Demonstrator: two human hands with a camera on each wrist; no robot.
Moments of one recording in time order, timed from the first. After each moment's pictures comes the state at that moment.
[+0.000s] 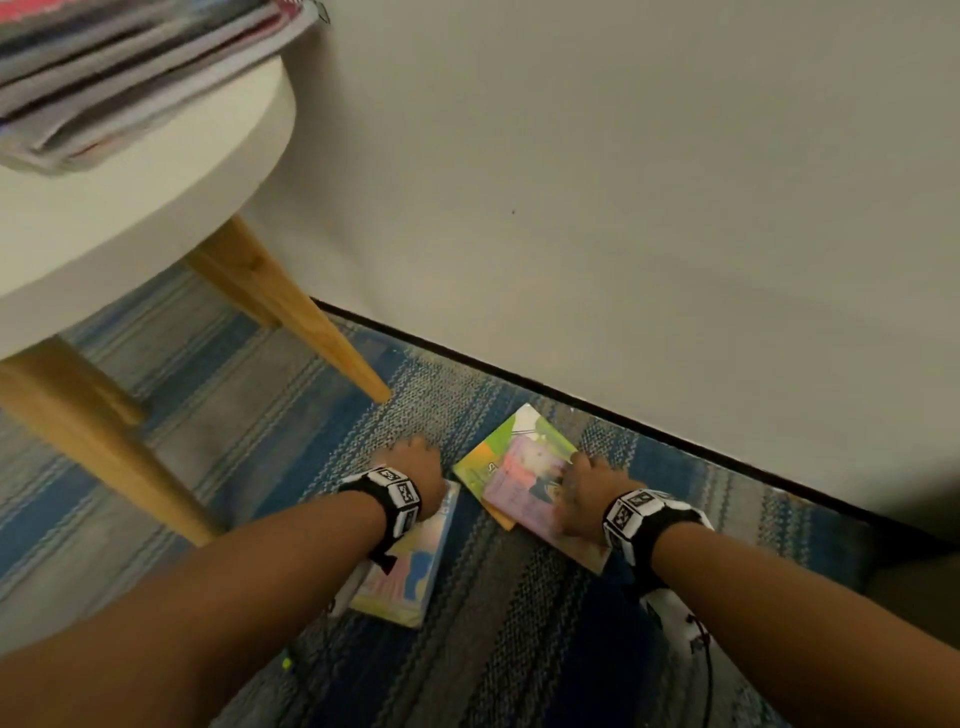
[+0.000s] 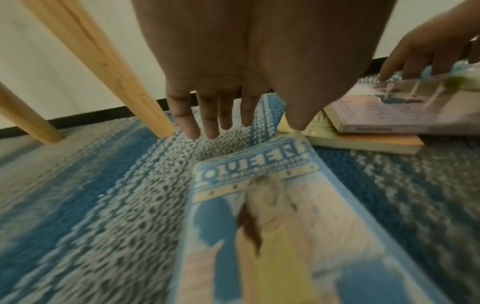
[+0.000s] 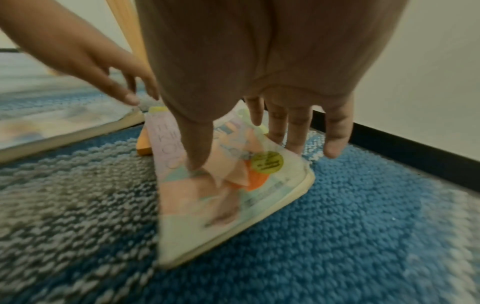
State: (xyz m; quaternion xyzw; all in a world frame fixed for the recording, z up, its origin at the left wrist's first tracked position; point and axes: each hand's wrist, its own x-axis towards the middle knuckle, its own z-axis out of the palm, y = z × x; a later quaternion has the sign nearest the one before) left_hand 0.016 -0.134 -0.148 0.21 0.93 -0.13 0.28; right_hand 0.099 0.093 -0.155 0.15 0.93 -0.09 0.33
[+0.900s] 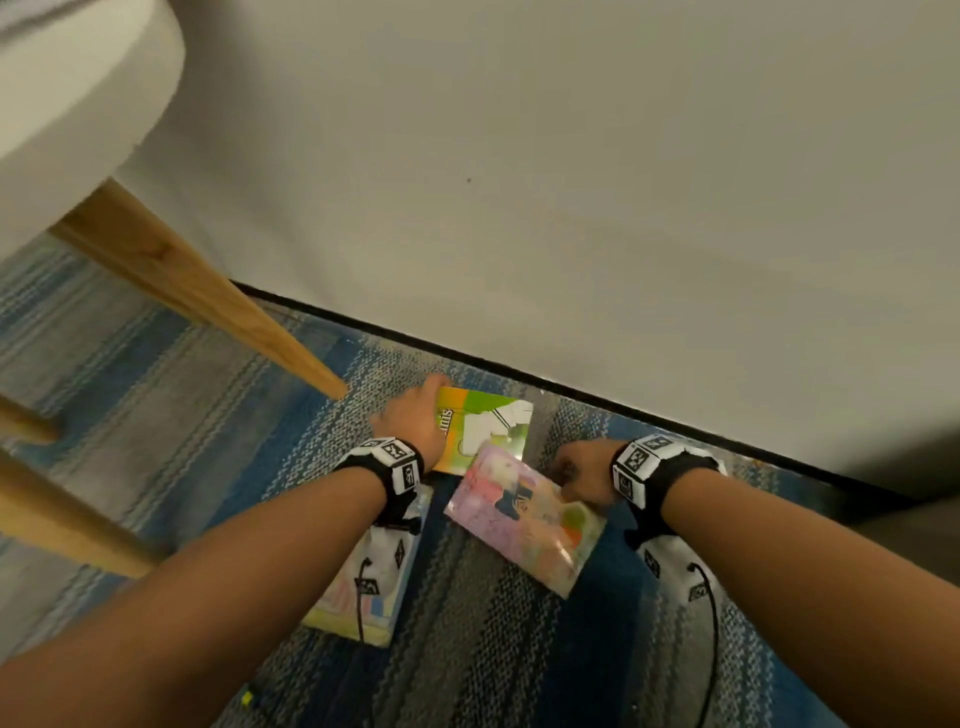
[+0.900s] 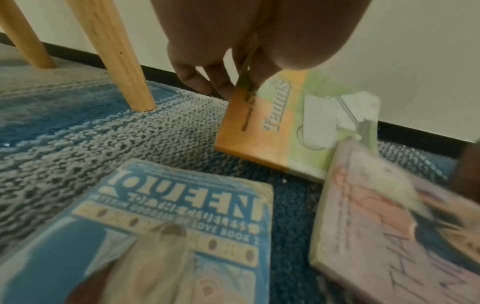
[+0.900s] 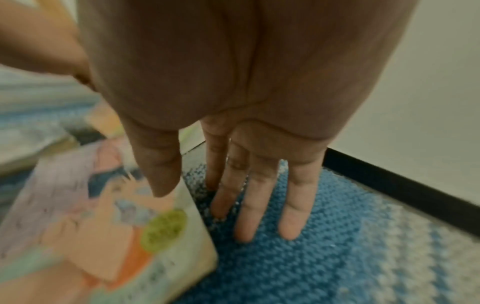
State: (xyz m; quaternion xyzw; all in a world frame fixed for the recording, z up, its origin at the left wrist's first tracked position) left_hand -0.011 -0.086 -0.150 0.14 0.95 0.20 0.20; right_hand 0.084 0.136 -0.149 0.02 0.91 -0.09 0.41
